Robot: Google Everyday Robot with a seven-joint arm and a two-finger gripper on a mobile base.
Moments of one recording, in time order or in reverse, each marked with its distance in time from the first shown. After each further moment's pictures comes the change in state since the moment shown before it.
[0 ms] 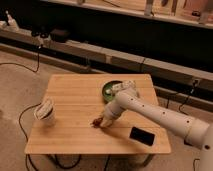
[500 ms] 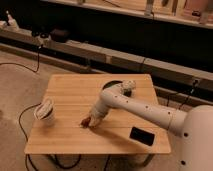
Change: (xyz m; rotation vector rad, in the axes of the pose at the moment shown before) arm 0.054 0.012 0.029 0.037 0.003 -0.104
